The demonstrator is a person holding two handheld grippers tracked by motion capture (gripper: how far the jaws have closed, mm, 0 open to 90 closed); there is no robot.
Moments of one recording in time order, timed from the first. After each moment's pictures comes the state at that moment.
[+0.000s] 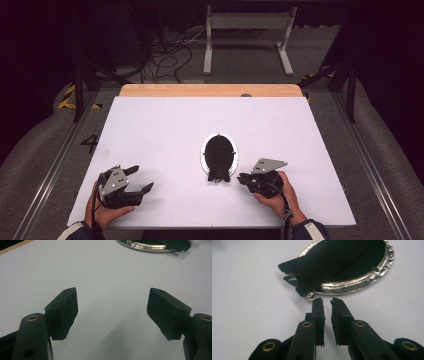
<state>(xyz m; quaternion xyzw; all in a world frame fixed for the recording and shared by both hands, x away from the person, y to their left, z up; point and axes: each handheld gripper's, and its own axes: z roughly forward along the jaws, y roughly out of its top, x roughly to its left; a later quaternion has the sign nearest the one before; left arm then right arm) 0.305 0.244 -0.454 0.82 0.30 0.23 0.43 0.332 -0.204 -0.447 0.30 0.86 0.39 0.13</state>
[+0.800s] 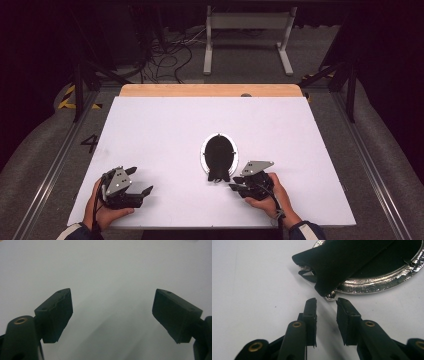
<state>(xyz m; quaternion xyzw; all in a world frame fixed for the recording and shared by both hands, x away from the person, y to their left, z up) 0.310 0.238 -0.461 0.84 0.30 0.22 0.39 0.333 -0.181 -0.453 0.30 0.88 0.36 0.10</state>
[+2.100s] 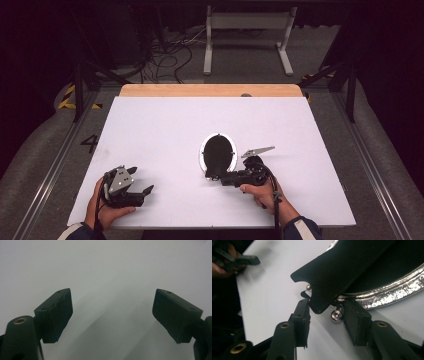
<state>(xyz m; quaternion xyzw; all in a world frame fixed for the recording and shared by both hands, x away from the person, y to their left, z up) 0.315 0.235 -0.465 0.84 0.32 0.22 0.38 0.371 -0.181 -0.460 0.40 0.81 0.43 -0.08</state>
